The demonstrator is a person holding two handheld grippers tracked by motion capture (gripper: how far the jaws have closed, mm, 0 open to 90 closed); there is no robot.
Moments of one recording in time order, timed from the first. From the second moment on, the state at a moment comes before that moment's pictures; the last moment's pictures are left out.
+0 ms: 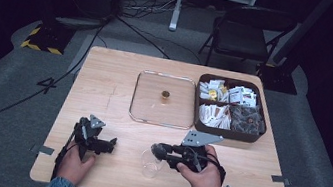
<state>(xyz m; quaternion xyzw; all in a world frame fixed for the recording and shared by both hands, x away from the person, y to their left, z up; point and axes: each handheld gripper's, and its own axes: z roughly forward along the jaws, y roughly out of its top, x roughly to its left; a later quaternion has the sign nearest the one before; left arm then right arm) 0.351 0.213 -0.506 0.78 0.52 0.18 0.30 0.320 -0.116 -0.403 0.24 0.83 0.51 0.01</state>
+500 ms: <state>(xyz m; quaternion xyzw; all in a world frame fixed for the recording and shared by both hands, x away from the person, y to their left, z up) 0.351 0.212 -0.506 0.78 0.52 0.18 0.30 0.314 -0.104 -0.417 0.21 0.84 0.49 0.01</state>
